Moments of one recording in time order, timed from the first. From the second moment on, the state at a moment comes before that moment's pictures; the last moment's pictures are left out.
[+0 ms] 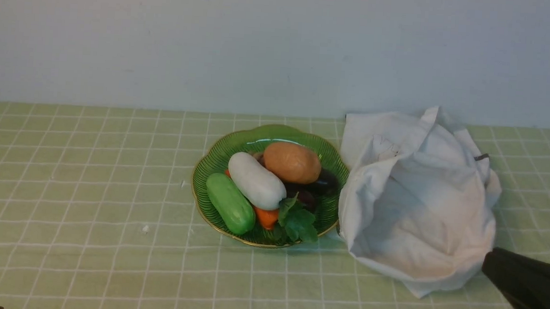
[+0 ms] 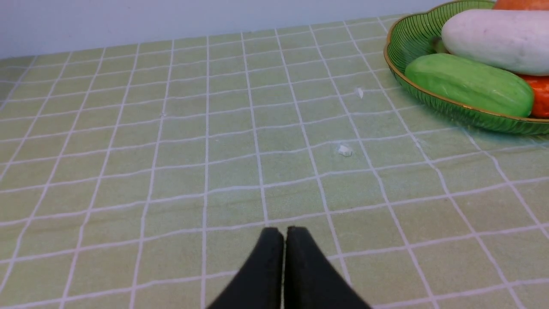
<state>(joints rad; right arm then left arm) 0.59 0.54 -0.28 -0.05 0.12 0.11 -0.09 -0.01 0.03 0.02 0.38 0.01</state>
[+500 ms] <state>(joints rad) 0.56 0.46 -0.25 -0.06 0.22 0.11 -0.09 -0.01 0.03 0.02 0.38 0.01</state>
